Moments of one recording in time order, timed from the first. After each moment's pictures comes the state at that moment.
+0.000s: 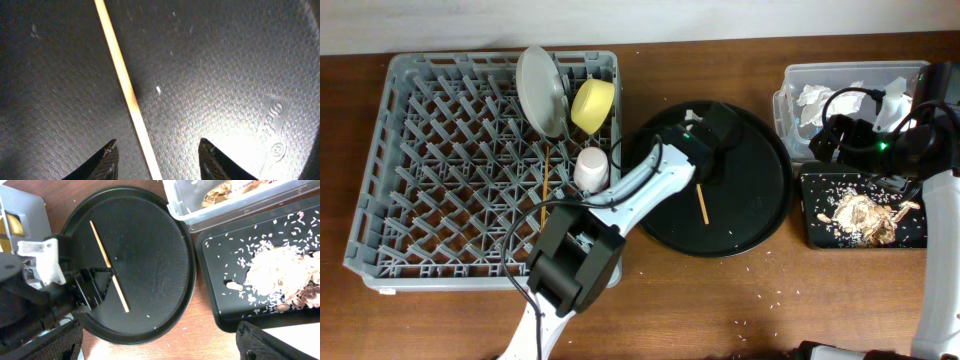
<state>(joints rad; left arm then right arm) -0.76 2.28 1.89 -0.77 -0.06 -0.62 -0.27 1.46 1.60 -1.29 -0.28 0.15</state>
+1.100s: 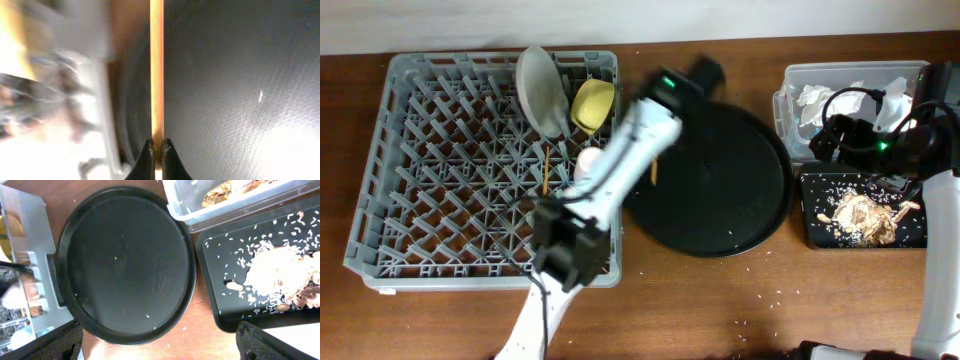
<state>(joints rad) -0.65 2.43 2.50 -1.44 -0.26 -0.48 -0.27 1.46 1.60 -1.29 -0.28 0.15</state>
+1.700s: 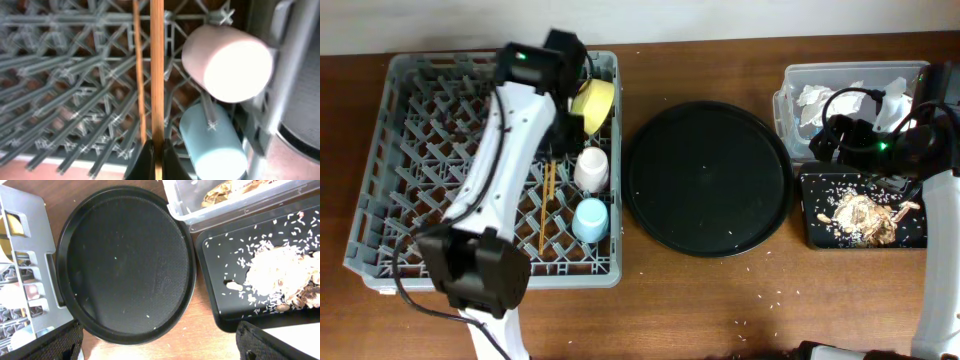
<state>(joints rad) -0.29 2.04 2.06 -1.56 -0.16 -0.25 -0.27 1.46 1.60 -1.29 -0.28 0.15</state>
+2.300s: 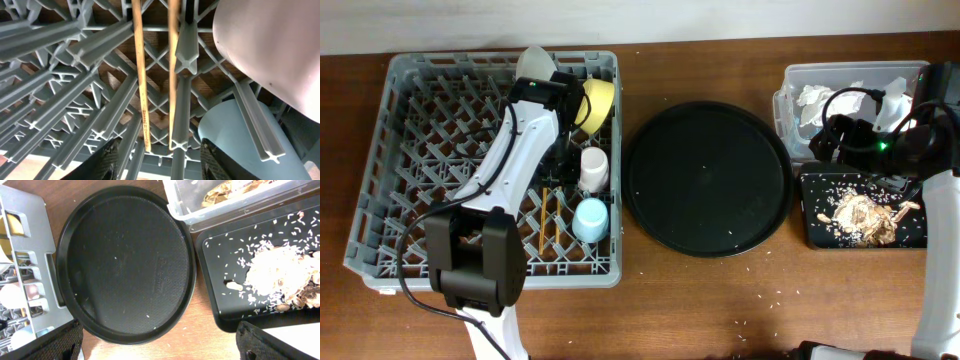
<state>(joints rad) -0.25 2.05 1.77 -1.43 -0.15 -0.24 -0.27 1.46 1.60 -1.29 -0.28 0.15</state>
